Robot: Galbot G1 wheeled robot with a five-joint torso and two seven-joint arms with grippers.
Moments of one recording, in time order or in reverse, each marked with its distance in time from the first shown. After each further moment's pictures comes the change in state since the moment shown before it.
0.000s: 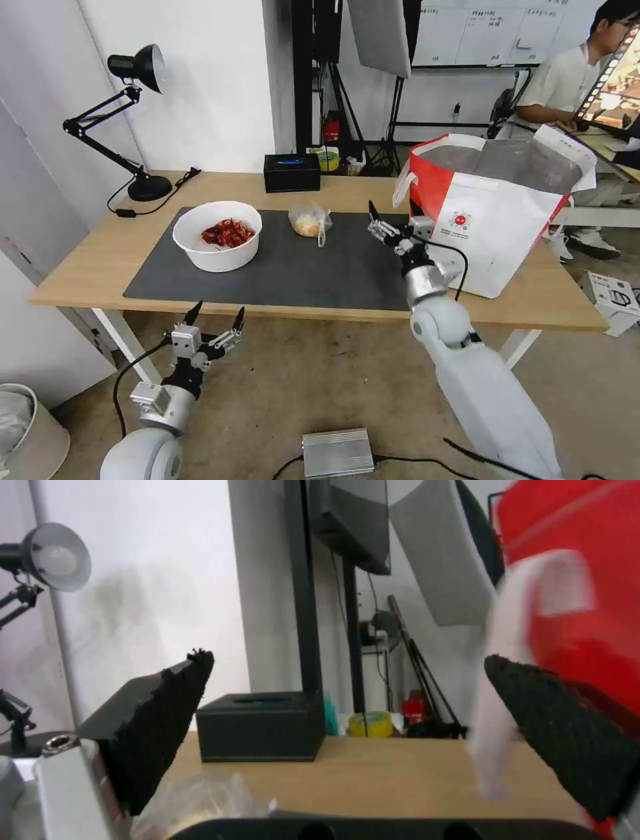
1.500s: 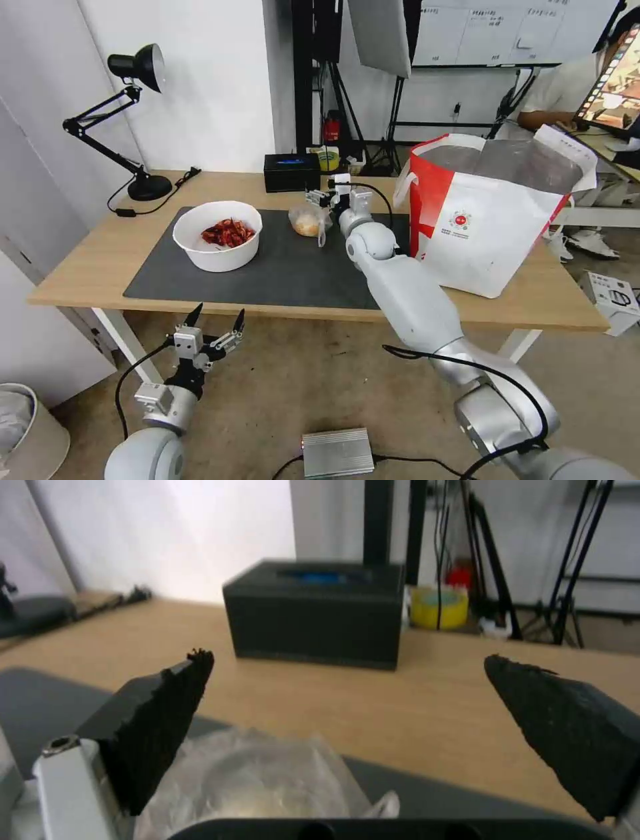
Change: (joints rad) left arm -0.015 -0.022 0.010 0.028 0.031 0.004 0.000; right arm 0.475 0.225 -0.189 -0.533 0.046 -0.388 -0.008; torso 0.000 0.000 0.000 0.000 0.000
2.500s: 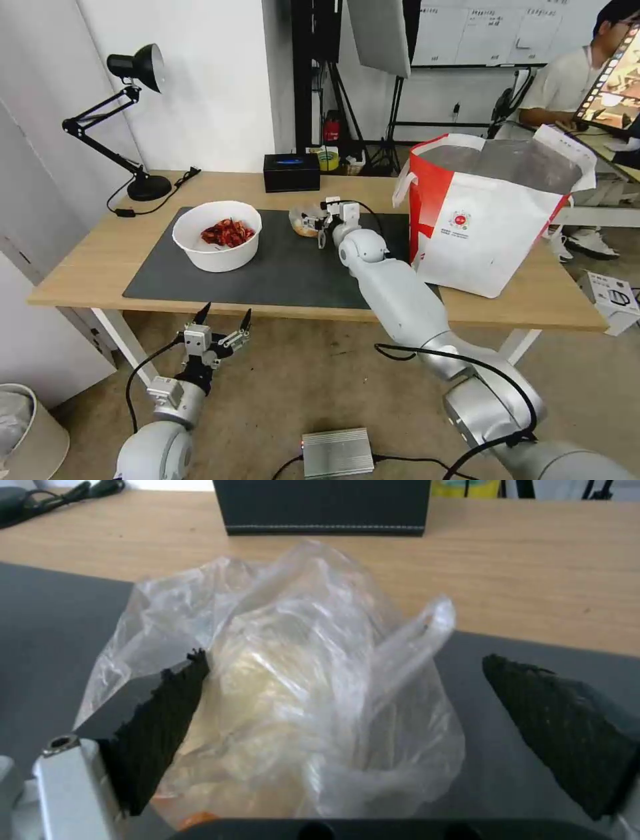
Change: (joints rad) left arm -0.037 -0.006 0.022 0.046 0.014 0.001 0.004; right arm -0.004 0.055 -0.004 -0.146 0.009 -0.061 -0.011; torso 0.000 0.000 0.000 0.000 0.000
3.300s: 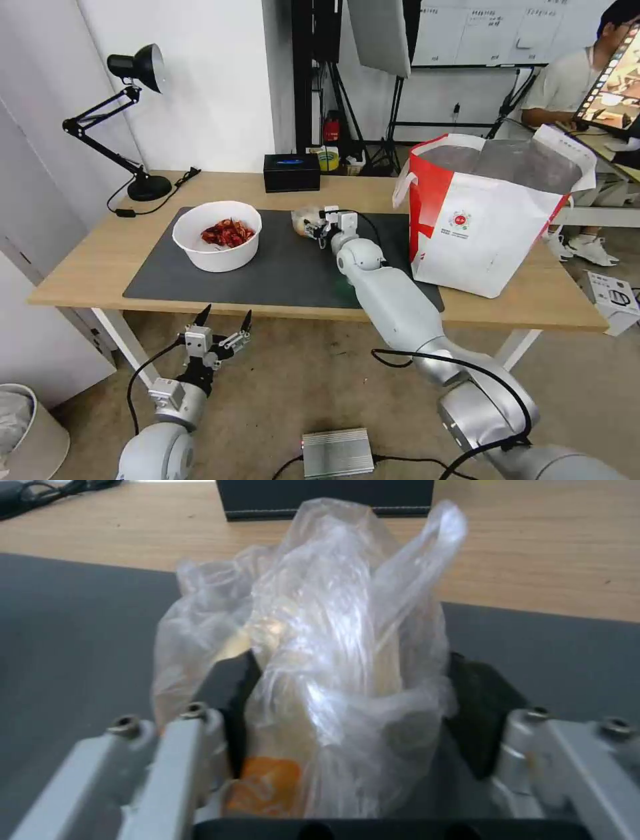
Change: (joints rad) left arm 0.004 -0.012 -0.002 0.001 0.008 -0.002 0.001; right arm -0.016 0.018 0.017 -0.030 -0.016 0.023 -0.012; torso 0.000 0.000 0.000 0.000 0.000
